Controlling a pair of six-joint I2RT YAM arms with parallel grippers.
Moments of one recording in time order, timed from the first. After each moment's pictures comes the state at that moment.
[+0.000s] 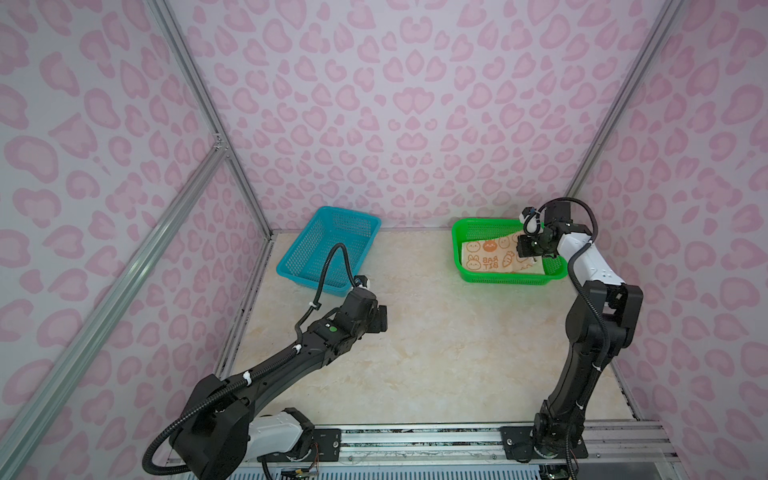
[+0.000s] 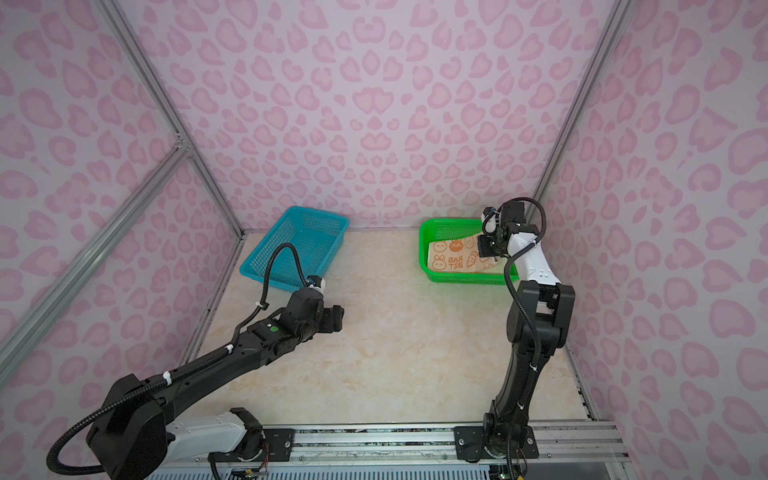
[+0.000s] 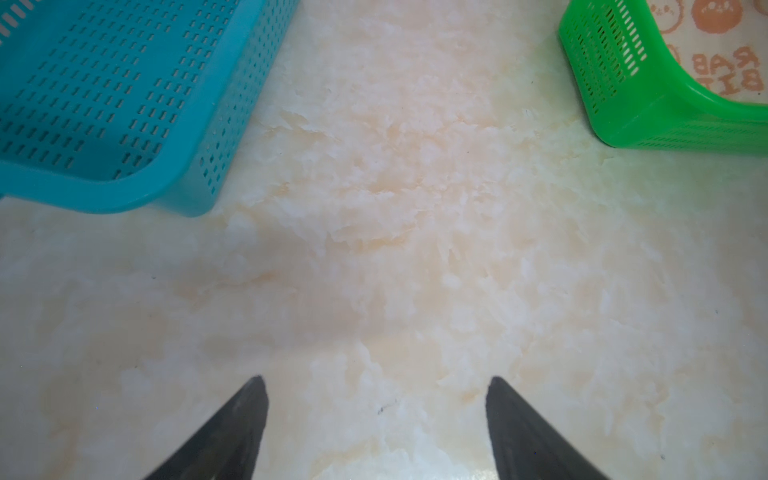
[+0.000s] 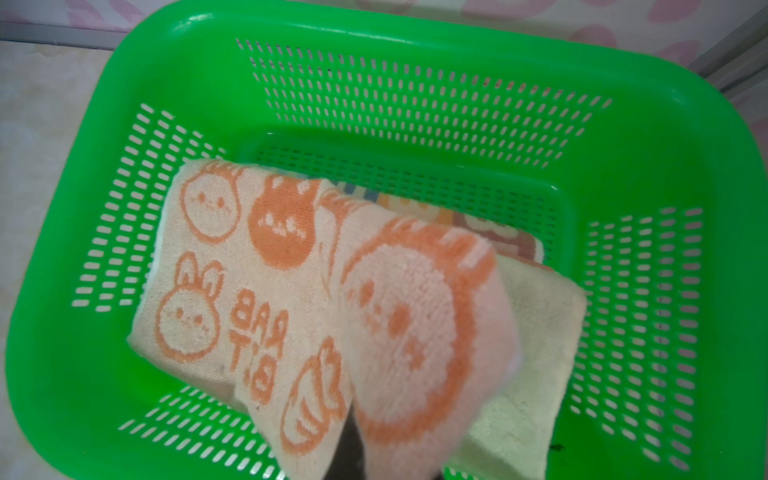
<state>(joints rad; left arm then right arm) -0.65 1.25 0.76 -0.28 -0.22 -0.45 -0.09 2.03 1.81 -0.73 -0.21 -0.23</state>
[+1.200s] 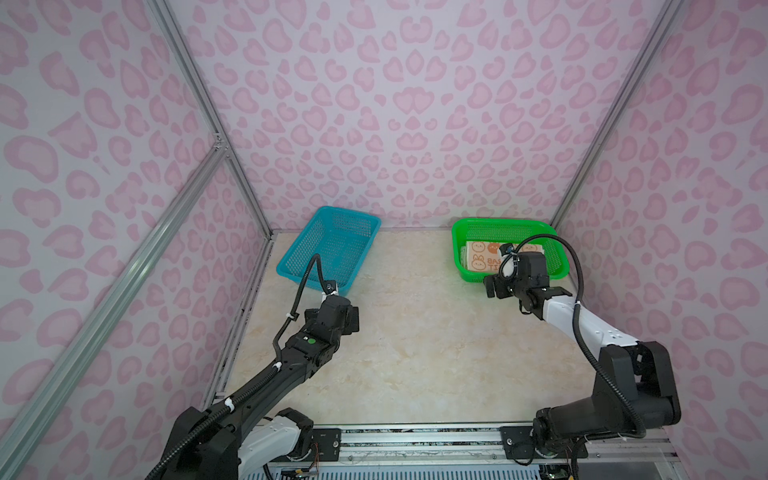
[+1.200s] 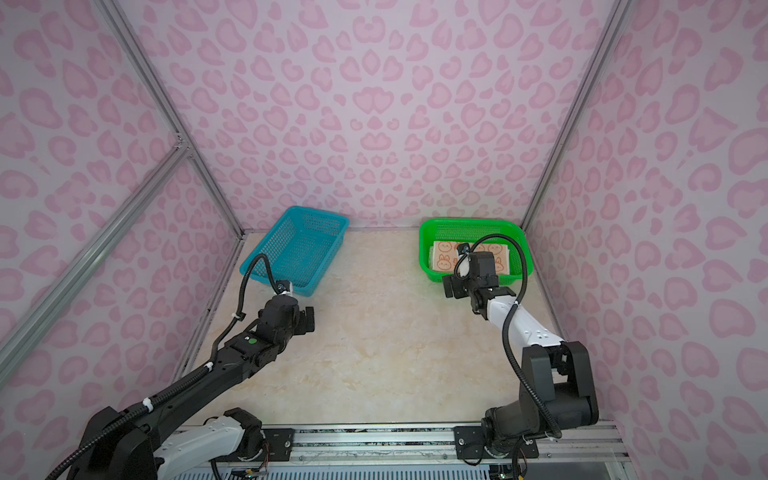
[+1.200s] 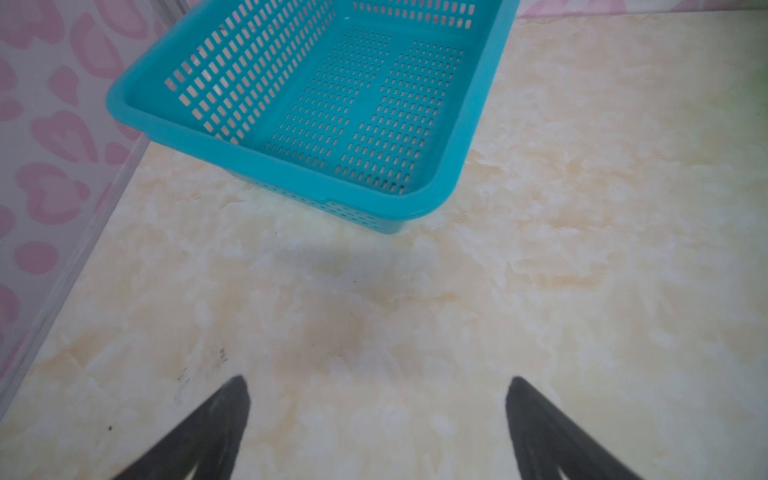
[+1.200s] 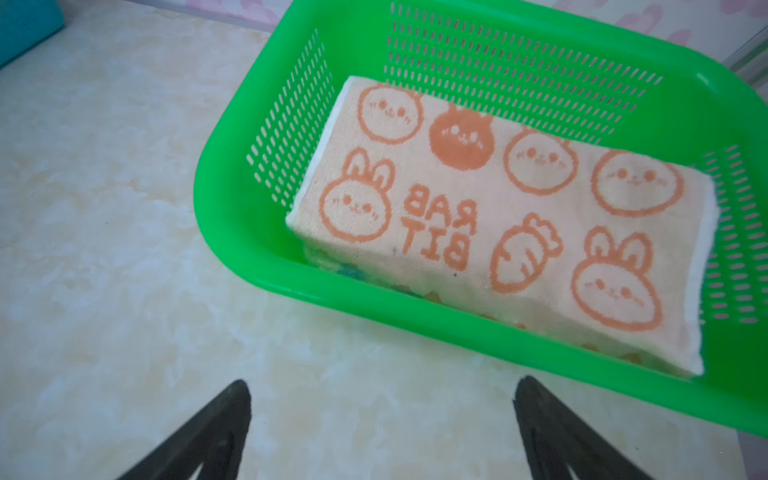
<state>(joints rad) -0.48 1.09 0.59 -0.23 -0.45 -0.30 0.17 1.45 0.90 -0.12 -0.01 -0.12</state>
